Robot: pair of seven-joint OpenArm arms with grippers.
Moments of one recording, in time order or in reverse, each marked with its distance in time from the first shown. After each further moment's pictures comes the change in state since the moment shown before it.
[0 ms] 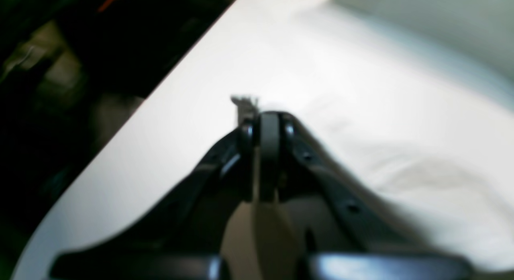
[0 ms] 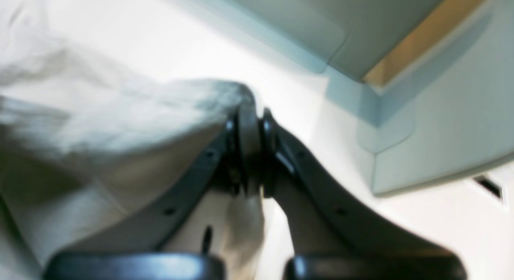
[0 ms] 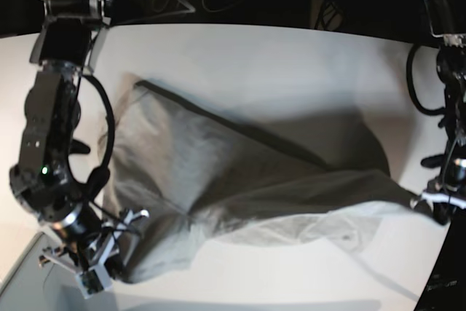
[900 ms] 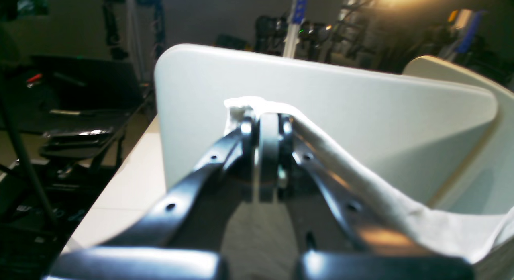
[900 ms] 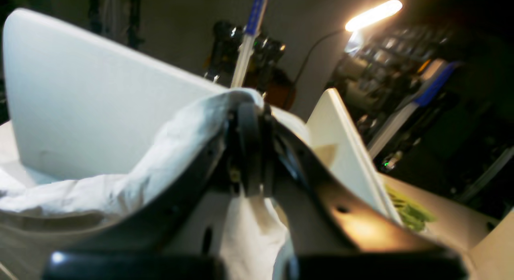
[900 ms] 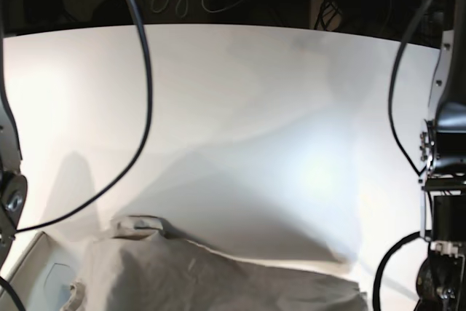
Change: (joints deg) left arm -54.1 8.1 24.8 -23.4 -0.1 0.7 -0.9; right arm 52.8 12.7 0.1 -43.1 -0.9 0.6 19.7
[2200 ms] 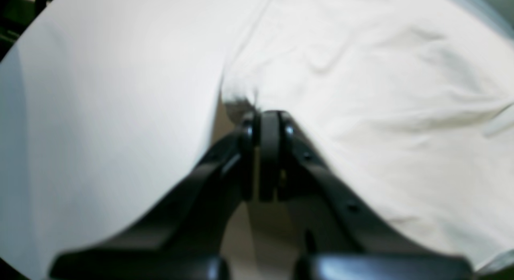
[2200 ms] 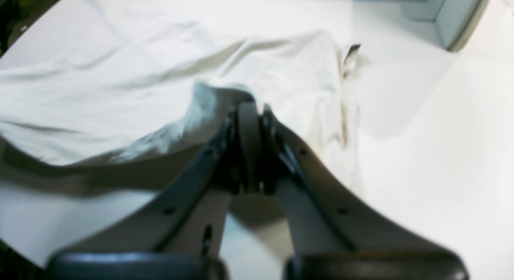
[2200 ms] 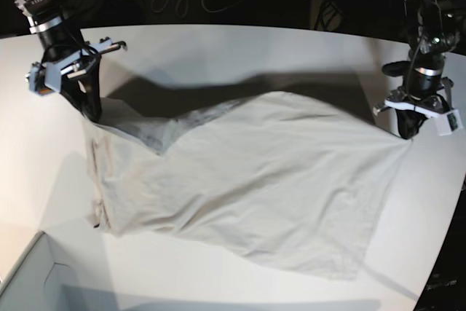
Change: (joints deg) left arm 81.0 2.8 -28.9 39.5 -0.2 0.0 0.7; right arm -102.5 -17.6 16.0 51.4 13.6 0.0 18.8
